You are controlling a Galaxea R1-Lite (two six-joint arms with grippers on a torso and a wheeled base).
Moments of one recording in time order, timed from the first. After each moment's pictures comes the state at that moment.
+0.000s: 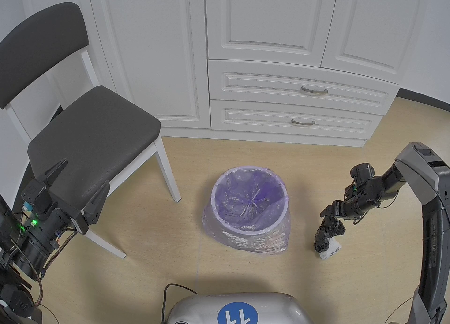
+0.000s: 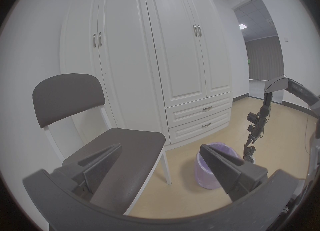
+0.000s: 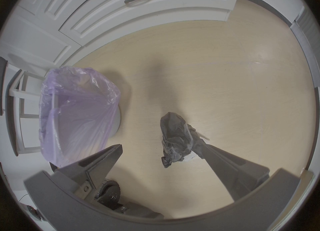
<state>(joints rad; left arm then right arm) -0.24 1.44 -0.03 -1.53 -0.02 0.26 -0.03 2.51 -1.39 -0.08 0.16 0.15</state>
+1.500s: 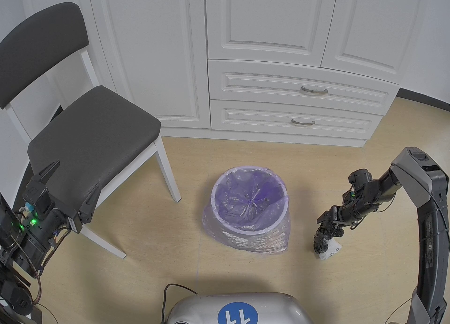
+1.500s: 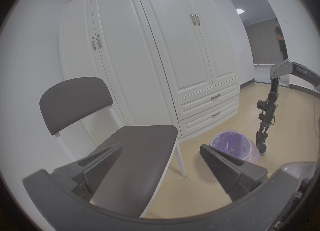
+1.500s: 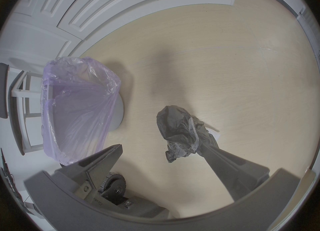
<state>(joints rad) -0.16 1.46 -0.02 -1.53 -0.01 0.37 -0.04 2.58 -1.45 -0.01 0.26 0.14</state>
